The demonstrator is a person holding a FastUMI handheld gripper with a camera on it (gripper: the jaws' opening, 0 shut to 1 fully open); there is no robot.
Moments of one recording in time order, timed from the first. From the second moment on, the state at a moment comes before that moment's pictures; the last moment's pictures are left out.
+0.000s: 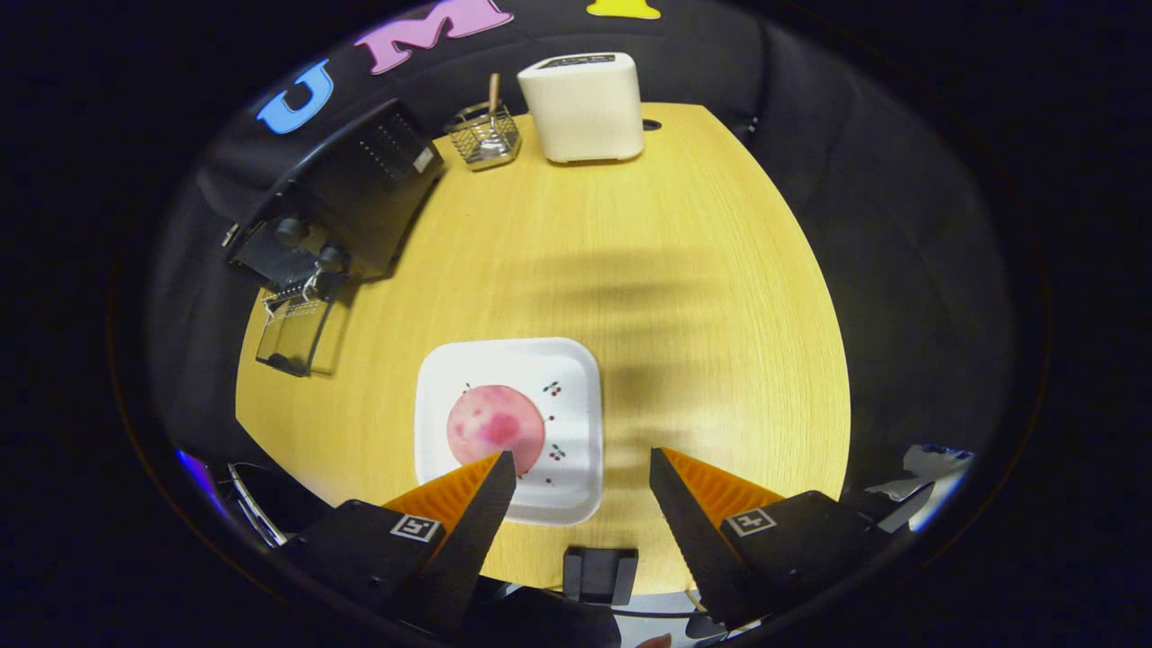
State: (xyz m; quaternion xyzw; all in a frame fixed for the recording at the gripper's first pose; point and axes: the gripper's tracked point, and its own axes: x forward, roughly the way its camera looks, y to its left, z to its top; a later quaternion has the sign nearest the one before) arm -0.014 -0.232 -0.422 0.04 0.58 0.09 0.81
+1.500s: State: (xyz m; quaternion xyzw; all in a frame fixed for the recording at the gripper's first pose) arm -0.008 -0.199 -0.419 0.32 0.58 0.11 0.74
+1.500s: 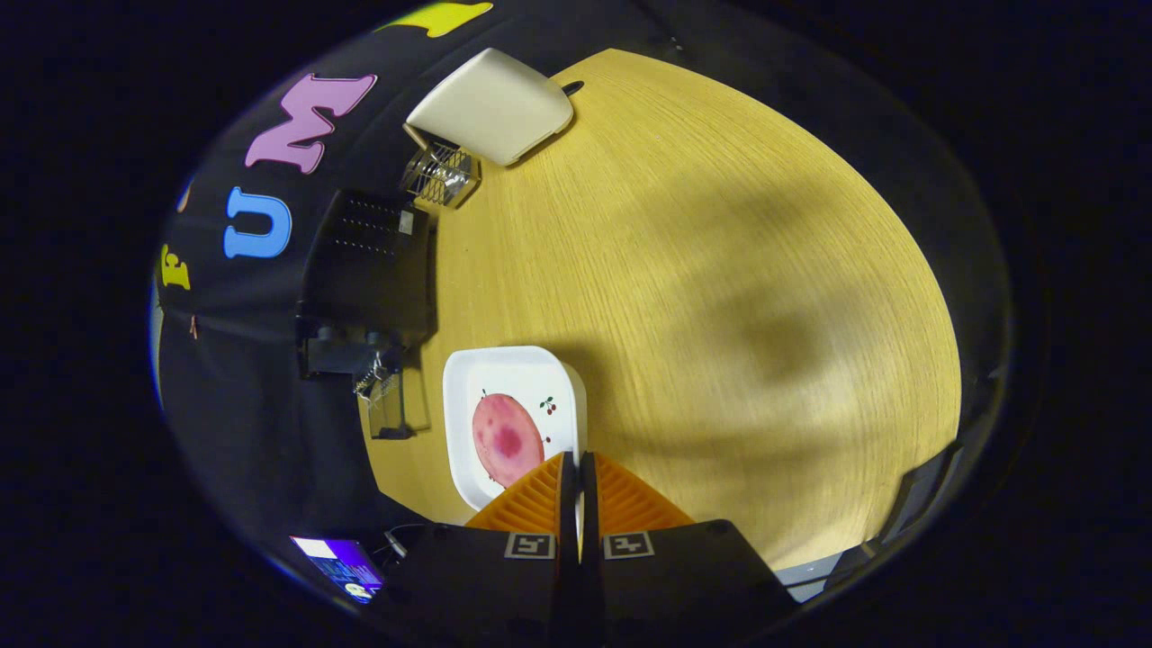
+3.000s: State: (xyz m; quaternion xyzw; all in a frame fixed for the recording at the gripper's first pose) arm 0.054 0.101 -0.393 0.54 0.45 -0.13 0.70
